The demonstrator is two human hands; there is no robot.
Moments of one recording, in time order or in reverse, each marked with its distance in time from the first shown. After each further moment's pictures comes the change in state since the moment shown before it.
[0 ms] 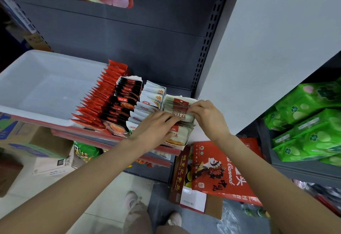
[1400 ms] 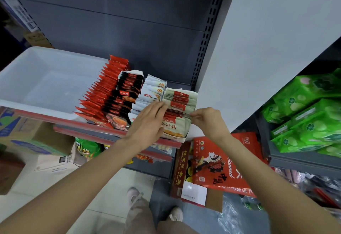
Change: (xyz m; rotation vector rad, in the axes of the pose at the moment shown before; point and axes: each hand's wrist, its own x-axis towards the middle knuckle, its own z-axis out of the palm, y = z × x) left_hand -0.028 0.001 0.006 0.026 0.076 -0.166; right_hand -0.027 -0.027 -0.015 0.326 -0.180 0.320
